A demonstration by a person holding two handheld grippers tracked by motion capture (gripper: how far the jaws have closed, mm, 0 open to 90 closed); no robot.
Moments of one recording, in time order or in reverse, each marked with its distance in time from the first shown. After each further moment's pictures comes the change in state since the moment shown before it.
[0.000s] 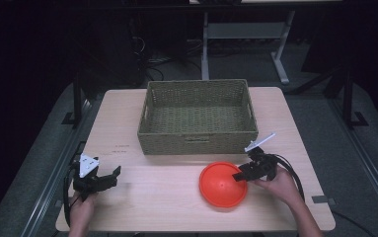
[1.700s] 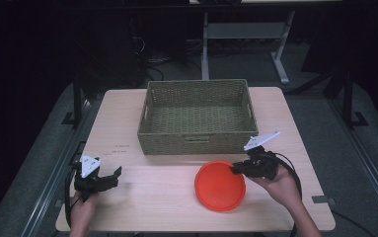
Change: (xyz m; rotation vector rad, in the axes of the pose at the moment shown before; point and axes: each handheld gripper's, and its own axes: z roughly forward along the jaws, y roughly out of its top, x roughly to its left) left arm -0.003 0.000 0.002 0.012 0.002 0.015; right arm 0.053 0.019 -0.039 -0.122 -0.048 -0.090
